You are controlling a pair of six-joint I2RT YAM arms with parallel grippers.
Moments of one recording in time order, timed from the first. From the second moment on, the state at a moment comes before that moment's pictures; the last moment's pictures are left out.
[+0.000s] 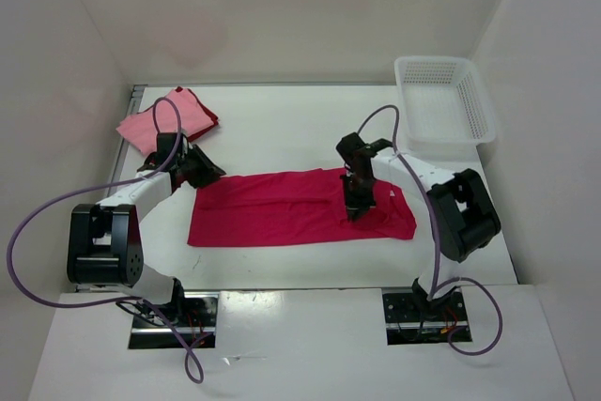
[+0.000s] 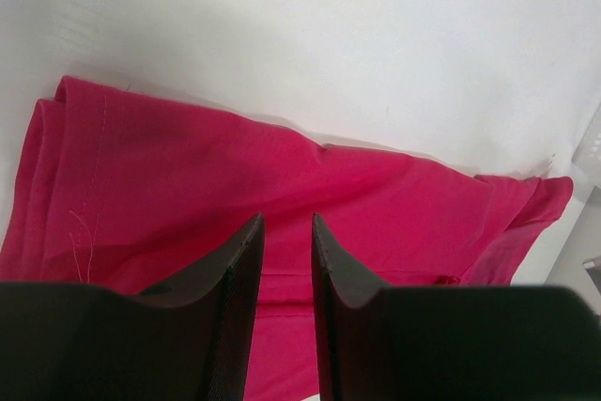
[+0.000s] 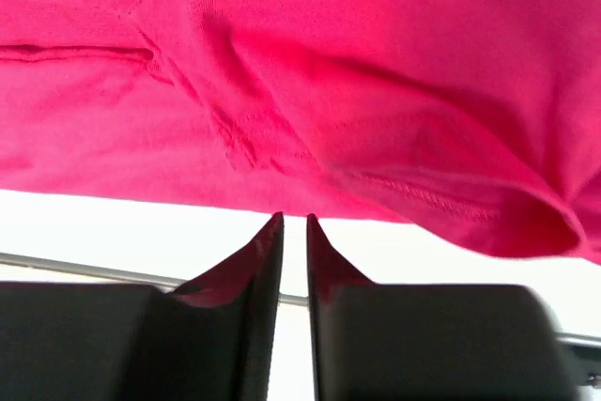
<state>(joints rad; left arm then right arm) 0.02 1.49 0.82 -0.16 0.30 -0.74 0.49 1.71 1.14 -0.90 -0.10 0.49</state>
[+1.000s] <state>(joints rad) 0.02 1.49 0.82 -0.15 0.32 -0.74 0.49 1.69 1.03 -0.66 -0.19 0.67</state>
